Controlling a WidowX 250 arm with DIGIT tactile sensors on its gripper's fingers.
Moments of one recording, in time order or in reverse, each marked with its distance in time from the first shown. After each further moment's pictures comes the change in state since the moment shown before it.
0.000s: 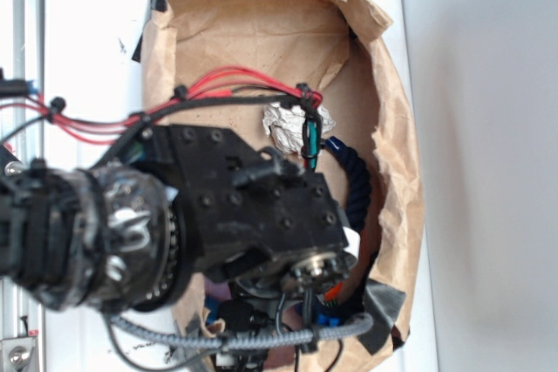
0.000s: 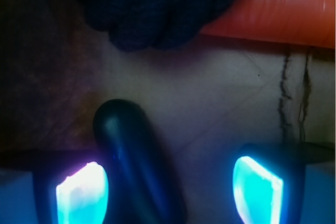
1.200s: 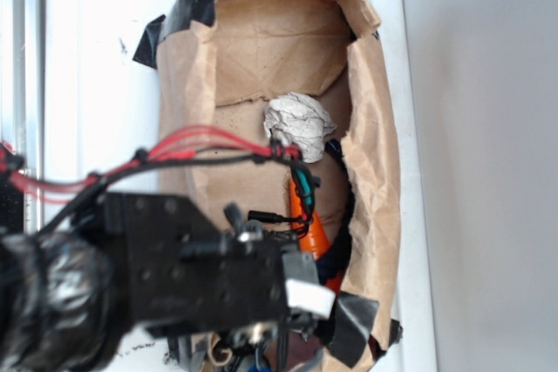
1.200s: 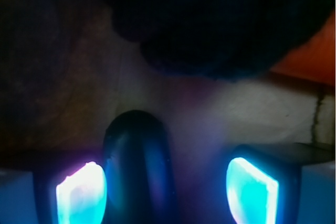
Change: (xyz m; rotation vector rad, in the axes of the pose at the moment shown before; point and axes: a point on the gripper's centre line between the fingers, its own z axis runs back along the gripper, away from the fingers) arm -0.021 -0.008 -0.036 0.132 -0.025 -0.100
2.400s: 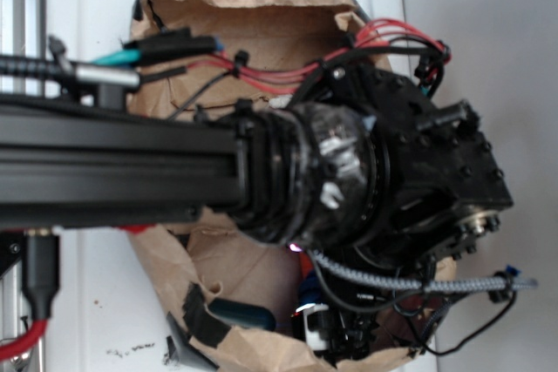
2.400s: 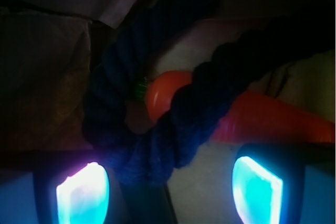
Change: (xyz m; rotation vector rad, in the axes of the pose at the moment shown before) arm 0.084 0.073 0.070 -0.097 -0.032 0.276
